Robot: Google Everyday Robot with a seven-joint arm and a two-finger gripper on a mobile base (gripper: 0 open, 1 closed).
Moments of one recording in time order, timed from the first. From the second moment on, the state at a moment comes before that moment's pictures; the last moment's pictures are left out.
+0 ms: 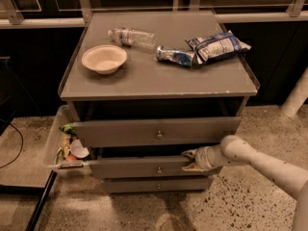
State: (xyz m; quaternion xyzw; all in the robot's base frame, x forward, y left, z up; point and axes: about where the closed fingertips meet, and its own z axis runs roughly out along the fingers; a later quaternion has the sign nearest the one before) arm 0.604 -0.175 0.398 -0.71 0.61 0.10 0.34
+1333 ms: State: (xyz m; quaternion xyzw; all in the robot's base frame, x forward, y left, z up) arm 0.576 -0.181 0.397 -0.71 0.61 0.14 0.34
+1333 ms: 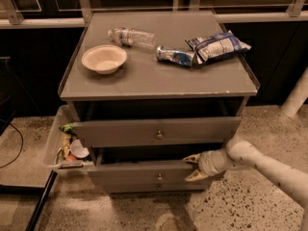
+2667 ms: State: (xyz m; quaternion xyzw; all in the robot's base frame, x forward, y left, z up) arm 0.518 -0.189 0.412 -0.71 0.58 0.18 0.35
